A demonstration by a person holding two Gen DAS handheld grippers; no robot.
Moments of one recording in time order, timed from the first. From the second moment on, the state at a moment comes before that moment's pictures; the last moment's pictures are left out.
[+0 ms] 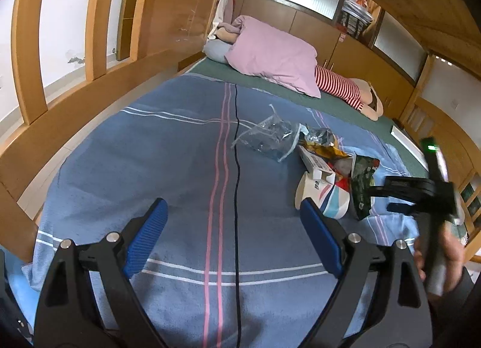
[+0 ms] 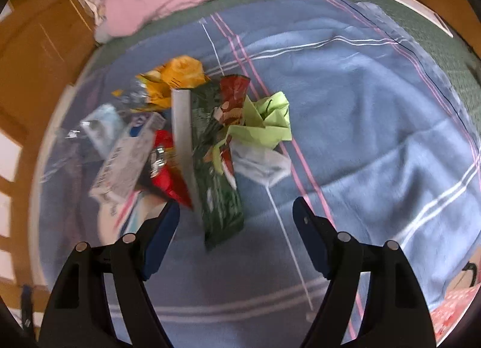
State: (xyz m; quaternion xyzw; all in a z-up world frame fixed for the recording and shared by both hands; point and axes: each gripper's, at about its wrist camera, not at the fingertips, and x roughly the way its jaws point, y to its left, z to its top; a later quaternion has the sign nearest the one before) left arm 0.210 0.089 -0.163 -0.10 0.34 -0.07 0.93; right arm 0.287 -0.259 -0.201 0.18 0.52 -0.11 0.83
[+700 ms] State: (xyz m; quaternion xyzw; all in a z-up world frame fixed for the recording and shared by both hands) left arm 0.202 0.028 -0.162 -0.04 0.35 -0.16 0.92; right arm 0.210 -0.313 -0.166 0.27 0.48 -0.08 0.83
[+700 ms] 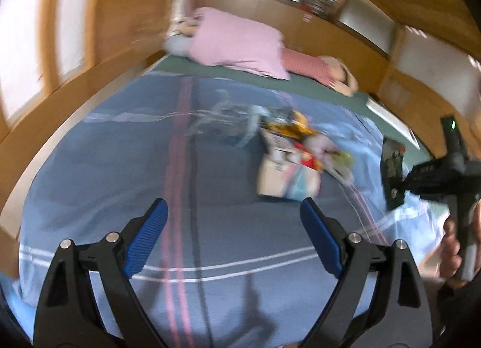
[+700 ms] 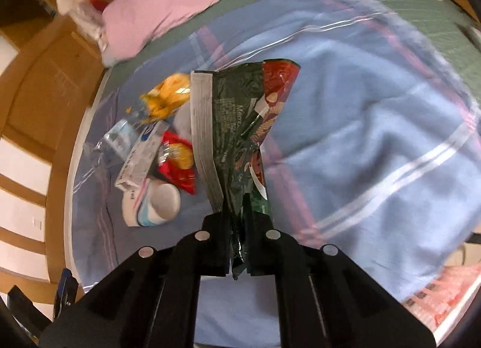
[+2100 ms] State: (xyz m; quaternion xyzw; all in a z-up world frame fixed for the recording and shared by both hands) left arm 0.325 -0.263 -0.198 0.05 0.38 -0.32 0.87; right arm 0.128 -0.399 -0.184 0.40 0.39 -0.06 0.83
